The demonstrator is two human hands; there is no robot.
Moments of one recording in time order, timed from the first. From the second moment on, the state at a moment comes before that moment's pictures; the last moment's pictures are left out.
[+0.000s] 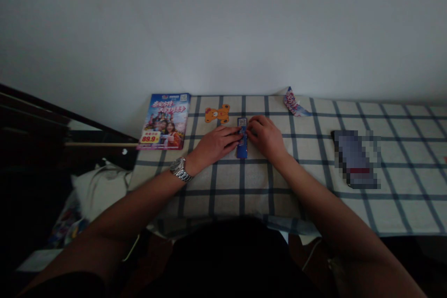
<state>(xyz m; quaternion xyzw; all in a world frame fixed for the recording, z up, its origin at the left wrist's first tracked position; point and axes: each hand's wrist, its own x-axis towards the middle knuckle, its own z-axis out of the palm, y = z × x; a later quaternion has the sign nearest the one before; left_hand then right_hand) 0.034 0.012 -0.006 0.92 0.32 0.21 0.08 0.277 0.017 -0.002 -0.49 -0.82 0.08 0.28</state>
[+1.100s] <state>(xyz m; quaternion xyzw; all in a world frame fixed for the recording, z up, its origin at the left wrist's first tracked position) 0.033 0.013 -0.005 0.93 0.31 0.20 0.06 0.286 0.024 0.001 -0.48 -0.81 0.13 0.30</state>
